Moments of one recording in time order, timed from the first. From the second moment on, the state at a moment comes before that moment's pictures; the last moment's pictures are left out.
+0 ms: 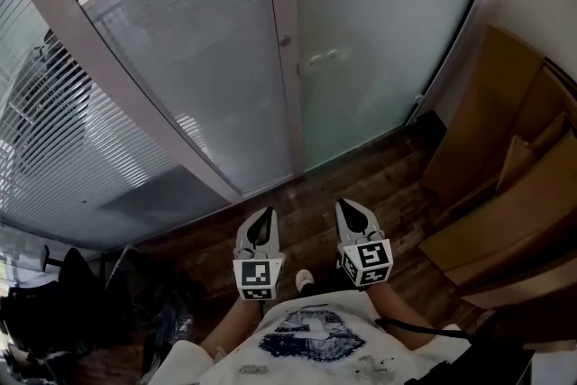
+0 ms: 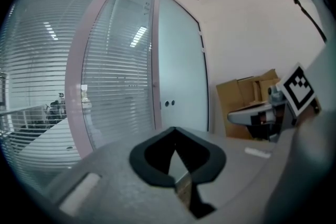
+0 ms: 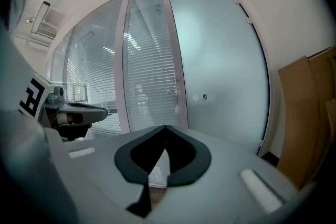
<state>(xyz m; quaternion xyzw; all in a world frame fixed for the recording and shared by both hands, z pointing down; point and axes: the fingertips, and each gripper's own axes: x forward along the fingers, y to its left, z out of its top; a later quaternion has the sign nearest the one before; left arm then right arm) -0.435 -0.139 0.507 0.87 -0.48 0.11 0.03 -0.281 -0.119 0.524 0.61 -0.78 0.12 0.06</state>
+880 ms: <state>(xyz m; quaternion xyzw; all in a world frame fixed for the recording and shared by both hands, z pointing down) -0.388 -0.147 0.499 0.88 -0.47 0.11 0.02 -0.235 -0.123 0.516 0.62 -0.77 0.11 0.05</state>
